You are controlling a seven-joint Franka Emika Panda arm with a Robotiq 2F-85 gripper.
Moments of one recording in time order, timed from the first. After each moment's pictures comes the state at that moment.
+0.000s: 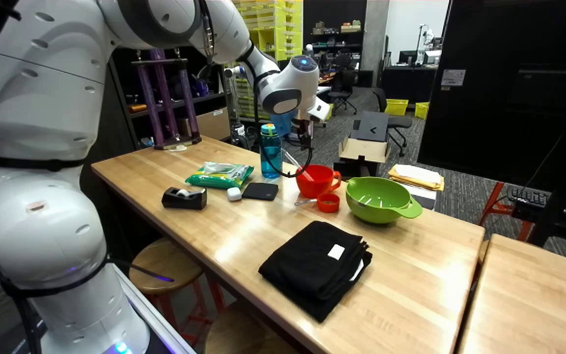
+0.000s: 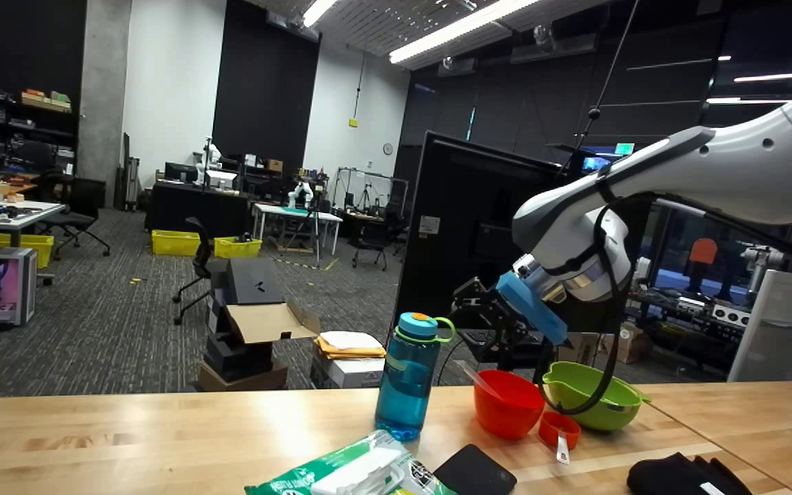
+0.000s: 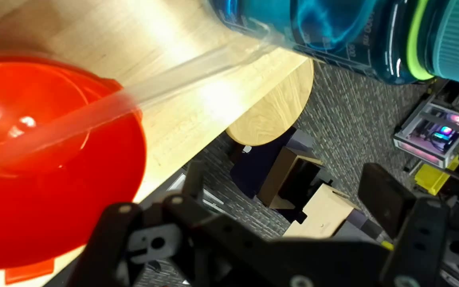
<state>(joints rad) -0.07 0.41 0.10 -1.82 0.70 2.66 0.06</state>
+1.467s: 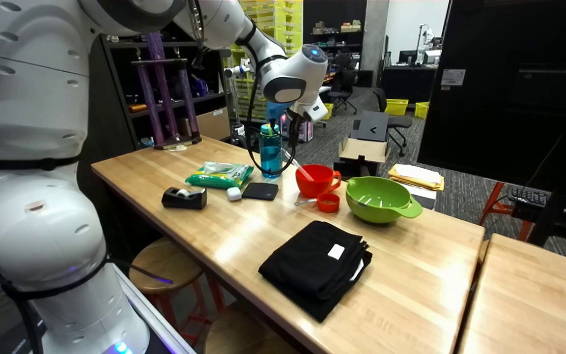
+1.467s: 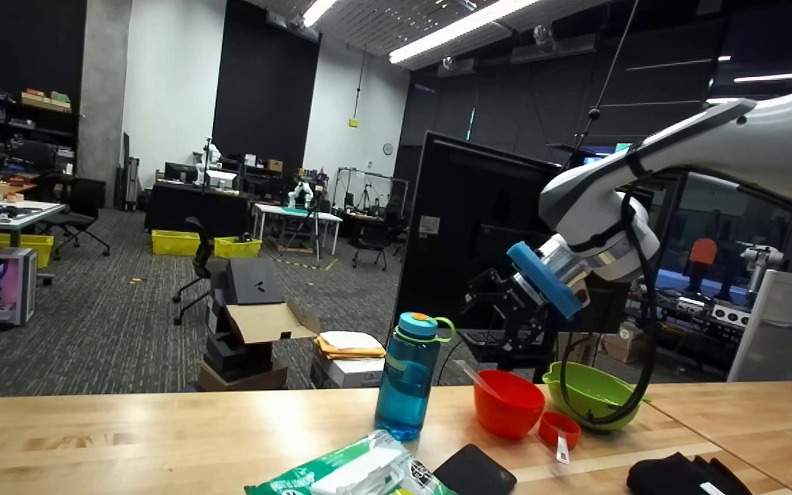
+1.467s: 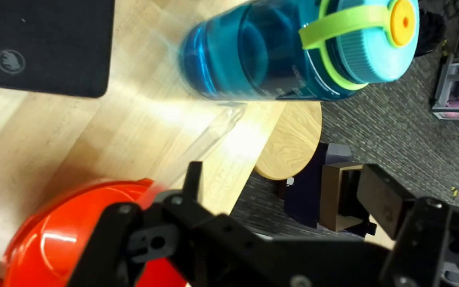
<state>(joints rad) -0.07 0.31 0.04 -1.86 0.78 2.43 0.39</state>
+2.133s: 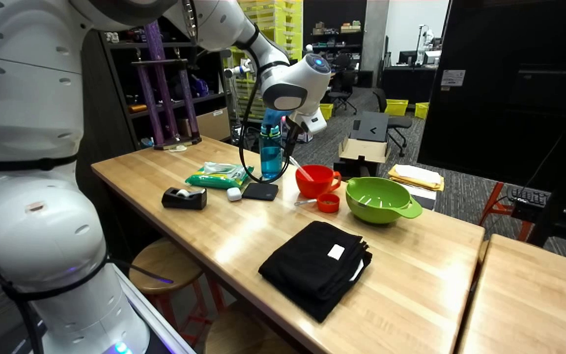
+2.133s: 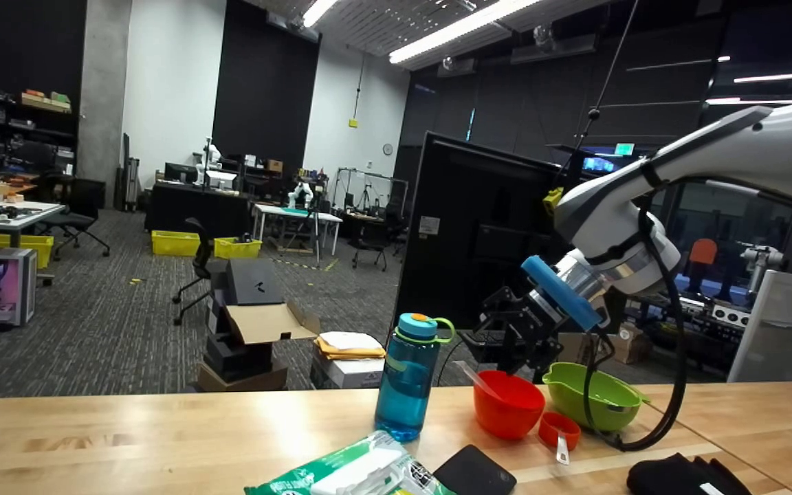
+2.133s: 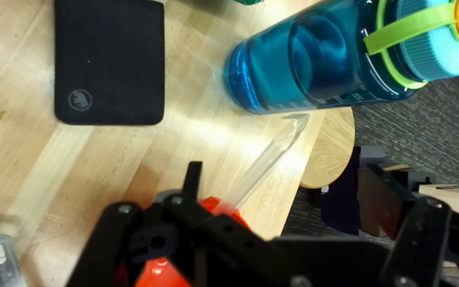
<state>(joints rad) -0.07 0.27 0.00 -1.95 0.82 2.38 0.44</state>
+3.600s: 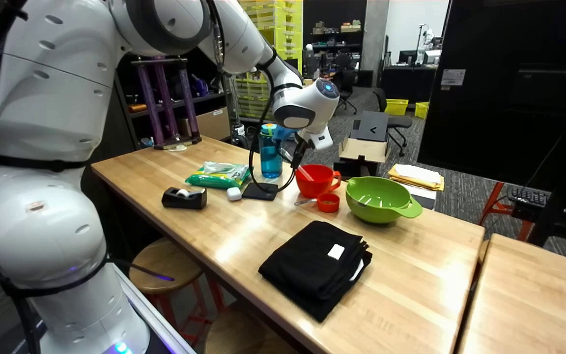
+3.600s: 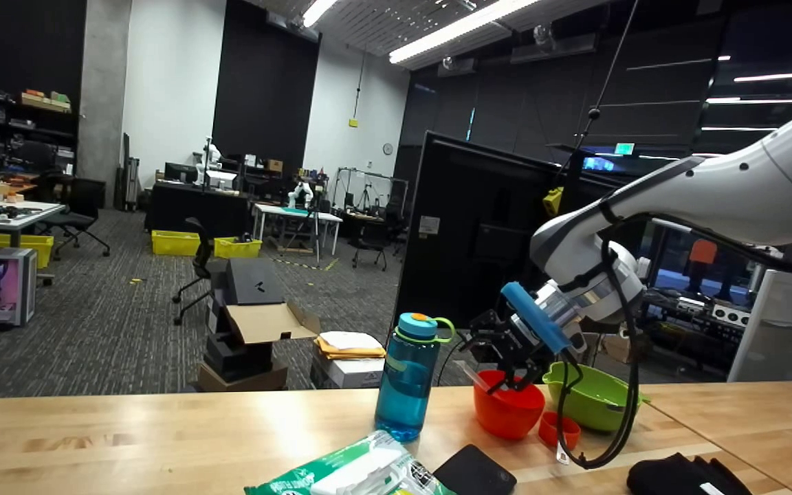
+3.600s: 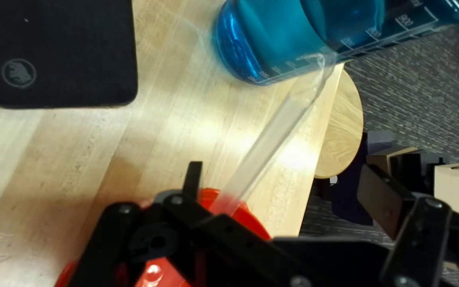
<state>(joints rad) -0.07 0.47 -0.01 -1.81 0.91 2.41 0.42</state>
